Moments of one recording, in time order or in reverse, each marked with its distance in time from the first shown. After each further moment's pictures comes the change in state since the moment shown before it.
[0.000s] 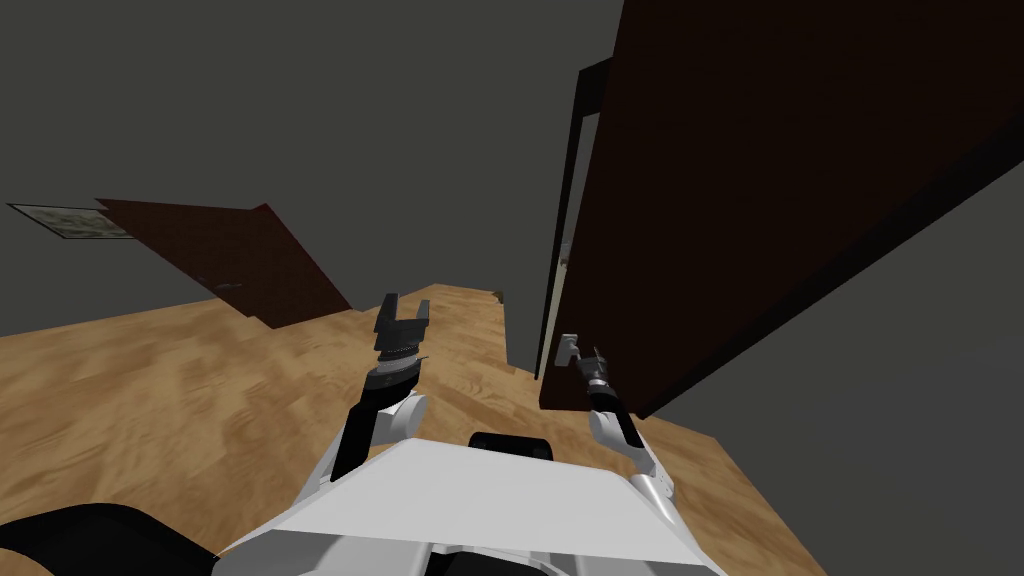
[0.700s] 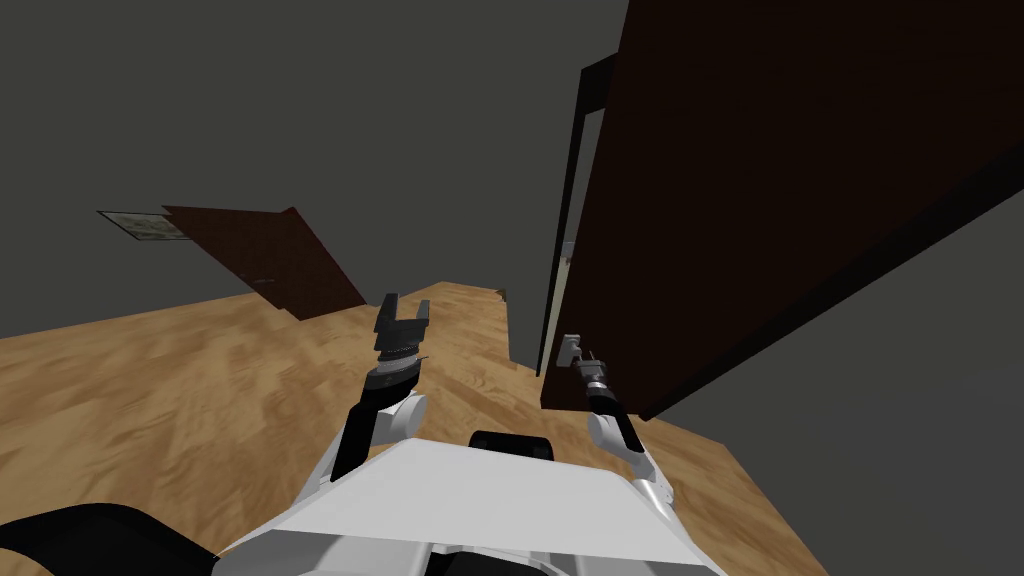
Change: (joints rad) arm 0.017 0.001 0.028 -0.002 -0.082 0.002 -0.122
